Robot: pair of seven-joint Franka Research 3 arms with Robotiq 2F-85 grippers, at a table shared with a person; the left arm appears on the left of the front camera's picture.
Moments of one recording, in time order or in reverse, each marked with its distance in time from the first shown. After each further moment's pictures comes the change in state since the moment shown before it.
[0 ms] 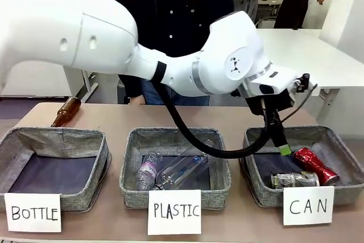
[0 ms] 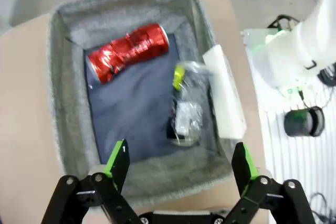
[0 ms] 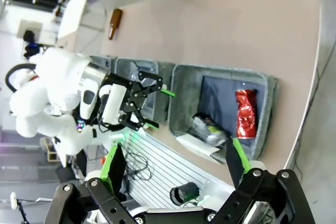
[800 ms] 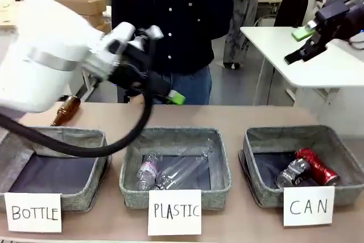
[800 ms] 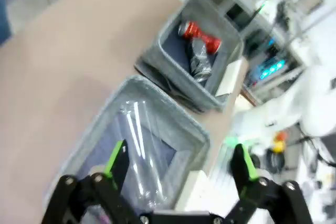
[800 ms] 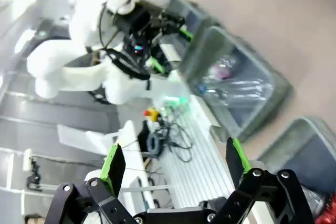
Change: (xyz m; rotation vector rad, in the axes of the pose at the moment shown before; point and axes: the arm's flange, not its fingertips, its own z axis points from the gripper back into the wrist) left arm -0.250 -0.080 0.220 0.143 -0.493 0.736; right arm 0.080 0.106 -0.239 0.441 0.333 0.270
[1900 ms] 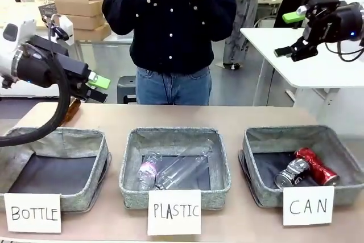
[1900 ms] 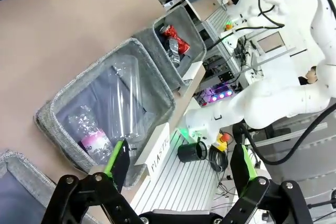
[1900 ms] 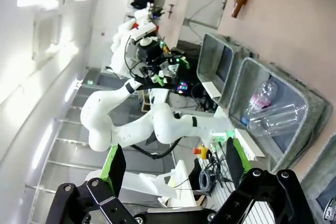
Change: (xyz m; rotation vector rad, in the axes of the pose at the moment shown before) left arm -0.070 0.027 0.134 -0.140 -0.080 0.259; right arm 0.000 -0.011 -0.003 0.161 -0.210 -0.217
